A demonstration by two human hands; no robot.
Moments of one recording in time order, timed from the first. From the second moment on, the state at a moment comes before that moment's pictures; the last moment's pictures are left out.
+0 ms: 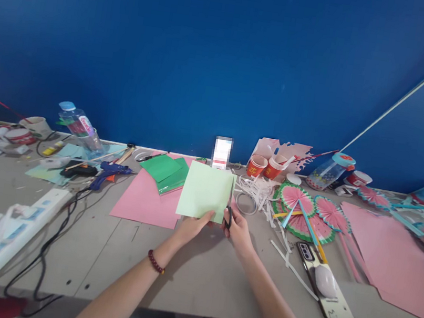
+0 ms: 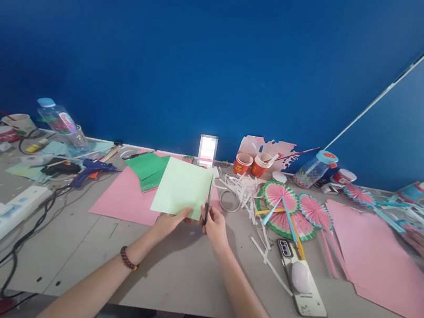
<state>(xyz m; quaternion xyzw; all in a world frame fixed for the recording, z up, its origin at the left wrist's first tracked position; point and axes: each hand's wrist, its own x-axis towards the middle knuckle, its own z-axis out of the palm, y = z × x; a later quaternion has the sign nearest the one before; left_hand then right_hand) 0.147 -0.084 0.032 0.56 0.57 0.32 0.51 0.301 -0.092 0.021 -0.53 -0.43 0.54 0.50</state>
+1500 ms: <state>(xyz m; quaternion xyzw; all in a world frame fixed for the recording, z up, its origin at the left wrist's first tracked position) 0.148 -0.086 0.040 0.60 0.52 0.32 0.52 0.301 -0.093 0.020 -0.52 -0.43 0.53 0.51</state>
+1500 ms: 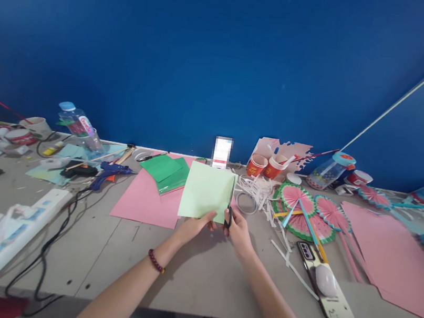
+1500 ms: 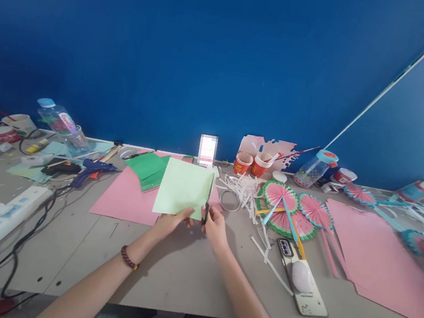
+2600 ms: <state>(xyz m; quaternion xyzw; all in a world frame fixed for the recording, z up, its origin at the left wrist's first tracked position) 0.147 -0.085 0.039 0.62 0.48 0.31 0.54 0.305 -0.089 0.011 -0.54 -0.42 0.53 0.50</state>
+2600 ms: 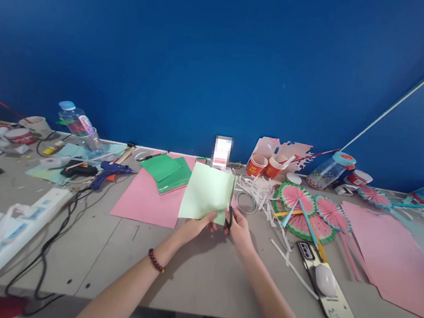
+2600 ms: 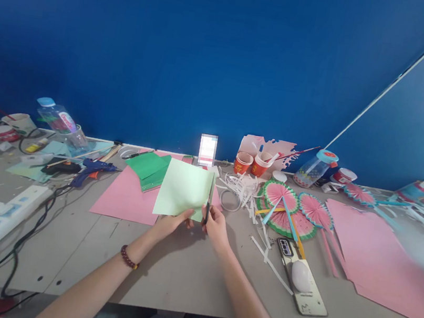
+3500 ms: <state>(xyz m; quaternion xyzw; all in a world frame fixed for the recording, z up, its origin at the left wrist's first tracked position) 0.149 -0.087 0.035 0.55 0.41 0.39 0.62 0.307 -0.089 0.009 -0.52 -0.38 0.57 0.51</state>
